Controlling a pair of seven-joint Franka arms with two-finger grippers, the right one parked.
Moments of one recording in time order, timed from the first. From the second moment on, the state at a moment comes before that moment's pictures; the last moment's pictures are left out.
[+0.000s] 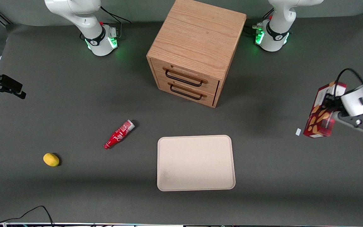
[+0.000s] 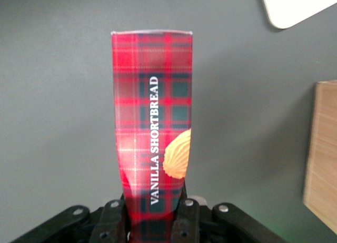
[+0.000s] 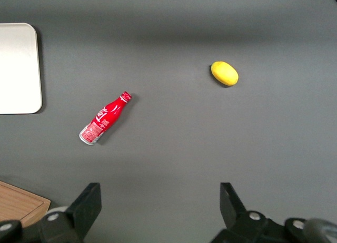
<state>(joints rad) -0.06 0.15 0.10 -1.58 -0.04 1.57 0.47</state>
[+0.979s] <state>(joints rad) -0.38 0.58 -0.02 -1.09 -0.04 1.62 -0.23</state>
